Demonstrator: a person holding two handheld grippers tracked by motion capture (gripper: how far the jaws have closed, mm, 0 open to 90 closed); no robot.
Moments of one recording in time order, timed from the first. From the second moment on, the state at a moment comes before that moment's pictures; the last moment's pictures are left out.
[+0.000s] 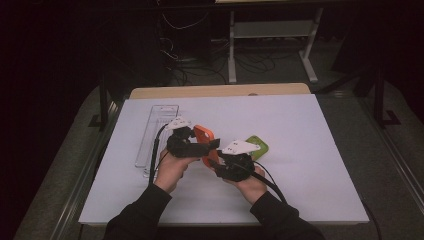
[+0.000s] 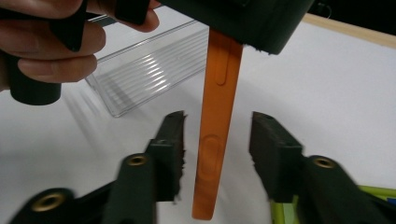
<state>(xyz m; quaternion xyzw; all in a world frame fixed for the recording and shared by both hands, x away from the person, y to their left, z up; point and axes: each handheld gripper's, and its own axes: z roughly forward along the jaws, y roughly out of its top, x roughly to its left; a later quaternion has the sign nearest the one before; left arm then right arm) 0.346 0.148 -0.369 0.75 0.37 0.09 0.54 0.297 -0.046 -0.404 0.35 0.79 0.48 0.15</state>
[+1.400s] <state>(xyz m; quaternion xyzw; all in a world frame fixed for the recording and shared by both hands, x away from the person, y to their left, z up) 0.344 0.149 -0.363 0.76 0.36 0.10 0.54 0.292 -0.170 -0.414 0.34 0.81 0.45 0.14</state>
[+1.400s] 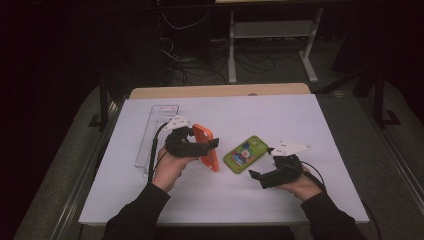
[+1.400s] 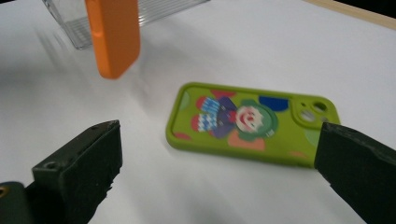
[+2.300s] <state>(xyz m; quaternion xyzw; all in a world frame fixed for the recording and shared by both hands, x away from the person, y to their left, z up) 0.370 0.182 -0.312 0.74 0.35 0.15 0.55 0.278 -0.192 -0.437 0.35 0.81 0.44 0.15</state>
